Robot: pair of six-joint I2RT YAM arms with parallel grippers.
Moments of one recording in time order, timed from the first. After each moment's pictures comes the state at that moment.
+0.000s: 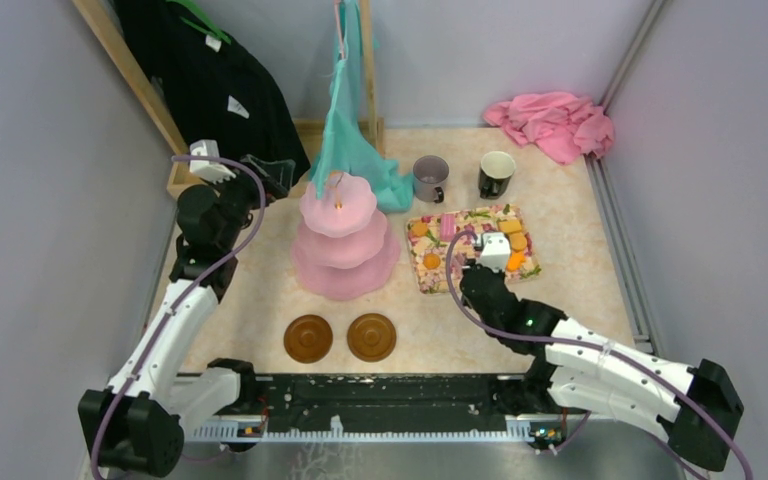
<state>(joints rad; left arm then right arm) -0.17 0.99 0.78 0.26 0.06 -0.55 0.91 0.80 0.48 -0.30 0.69 0.49</state>
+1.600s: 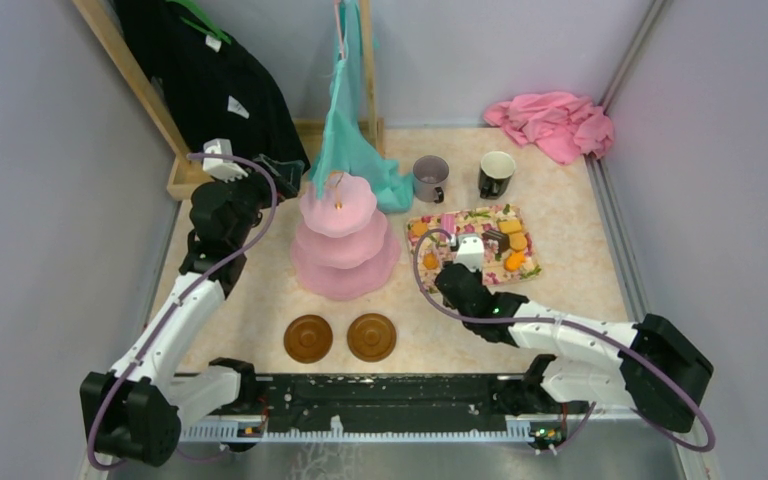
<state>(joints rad) -0.22 1.05 0.78 0.29 0.01 -0.53 0.91 1.10 0.46 -0.12 0.63 0.54</state>
